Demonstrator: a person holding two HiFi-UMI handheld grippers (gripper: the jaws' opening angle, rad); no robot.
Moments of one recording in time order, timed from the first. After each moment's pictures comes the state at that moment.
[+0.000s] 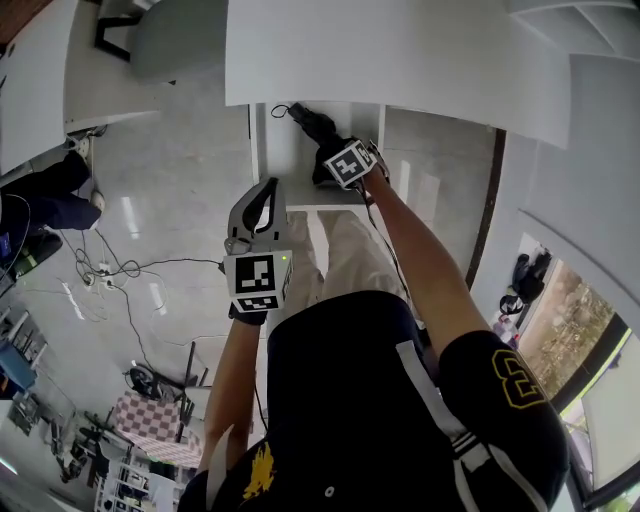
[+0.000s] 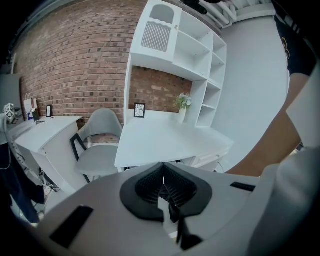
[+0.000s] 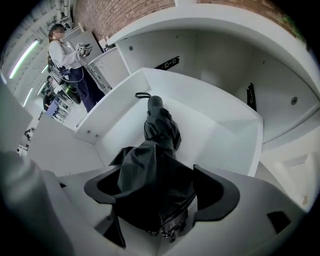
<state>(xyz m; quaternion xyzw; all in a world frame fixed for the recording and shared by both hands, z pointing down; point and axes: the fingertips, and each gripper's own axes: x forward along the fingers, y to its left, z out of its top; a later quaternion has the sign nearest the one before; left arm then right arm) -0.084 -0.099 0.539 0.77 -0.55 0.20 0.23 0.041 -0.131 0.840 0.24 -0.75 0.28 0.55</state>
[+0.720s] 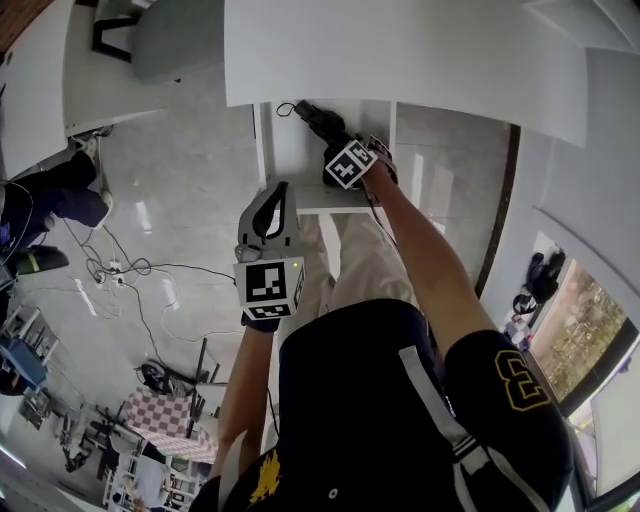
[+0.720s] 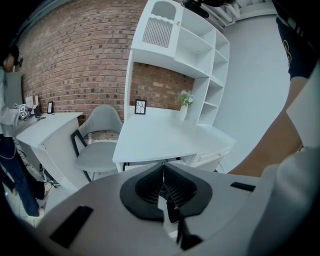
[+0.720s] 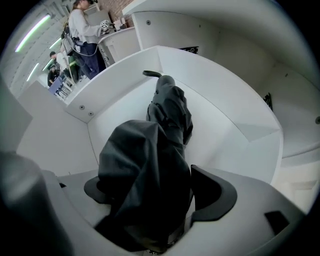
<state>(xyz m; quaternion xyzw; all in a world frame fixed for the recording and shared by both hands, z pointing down) -0.075 -0.099 0.556 0.76 -0.56 0.21 0.24 0.043 -0.122 0.882 0.19 -0.74 0.22 0.61</state>
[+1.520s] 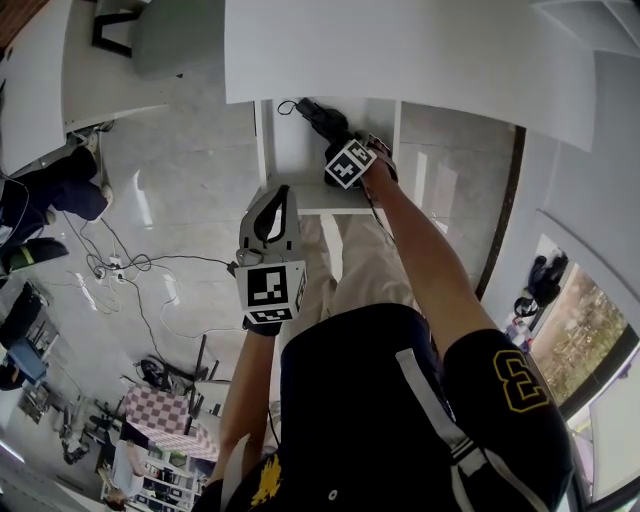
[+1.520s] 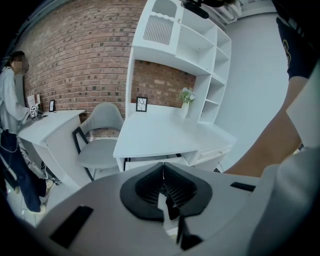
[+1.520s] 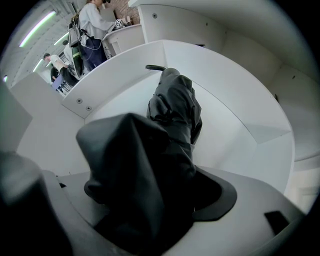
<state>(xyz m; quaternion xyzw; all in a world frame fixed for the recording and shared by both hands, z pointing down) -0.074 -0.093 0.569 0.75 -0.57 0.21 0.25 0.038 -0.121 0.903 0.17 -0.74 0.20 0.61</state>
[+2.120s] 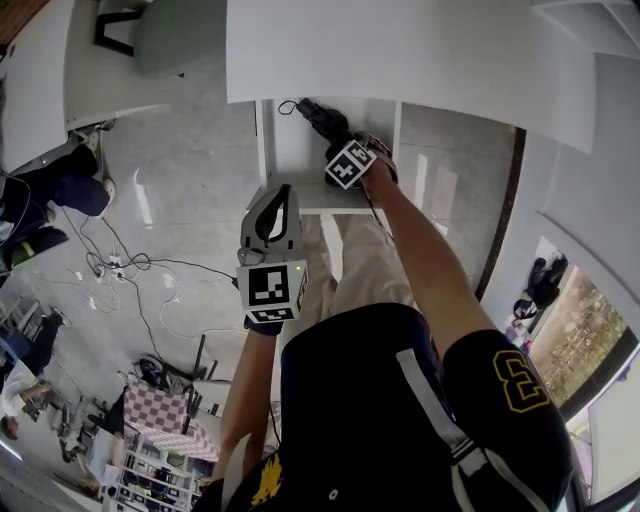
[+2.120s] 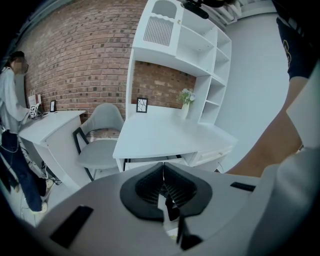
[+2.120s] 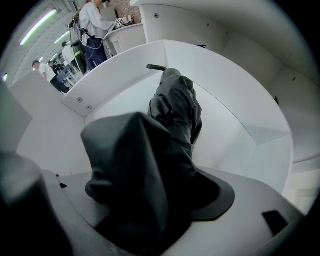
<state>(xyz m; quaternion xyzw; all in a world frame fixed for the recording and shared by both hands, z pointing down) -0.071 -0.093 0.568 0.75 -0.57 0.21 0.25 0.040 -0.120 0.904 0.17 -0.74 0.20 0.62</state>
